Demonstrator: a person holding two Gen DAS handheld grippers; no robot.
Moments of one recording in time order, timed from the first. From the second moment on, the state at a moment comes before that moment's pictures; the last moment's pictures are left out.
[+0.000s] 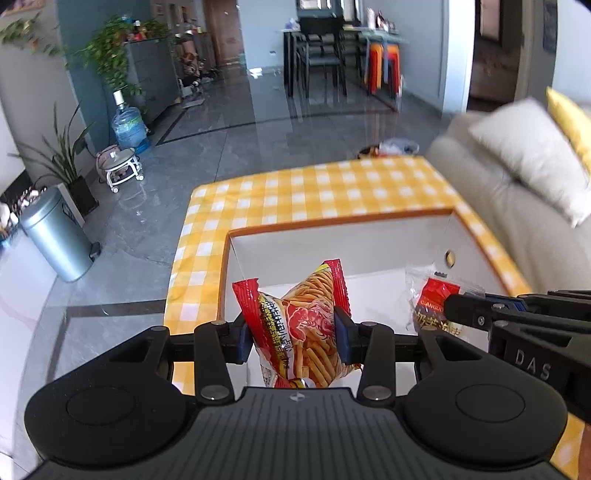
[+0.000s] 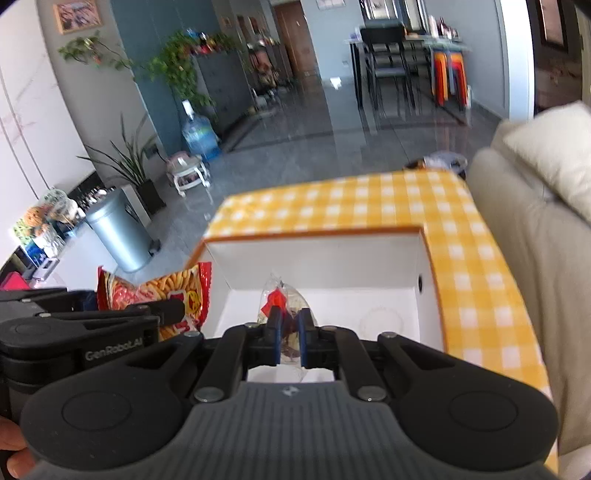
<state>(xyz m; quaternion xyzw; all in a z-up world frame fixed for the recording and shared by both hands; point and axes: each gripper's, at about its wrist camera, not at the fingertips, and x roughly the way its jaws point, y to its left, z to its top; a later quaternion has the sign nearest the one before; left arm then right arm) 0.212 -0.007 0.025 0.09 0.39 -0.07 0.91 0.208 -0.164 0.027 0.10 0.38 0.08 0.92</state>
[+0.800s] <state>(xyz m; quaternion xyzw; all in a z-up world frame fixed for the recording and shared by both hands) 0.252 -0.024 -0.045 0.17 0.50 -0.08 0.84 0.257 -0.155 -0.063 0.10 0.50 0.06 0.86</state>
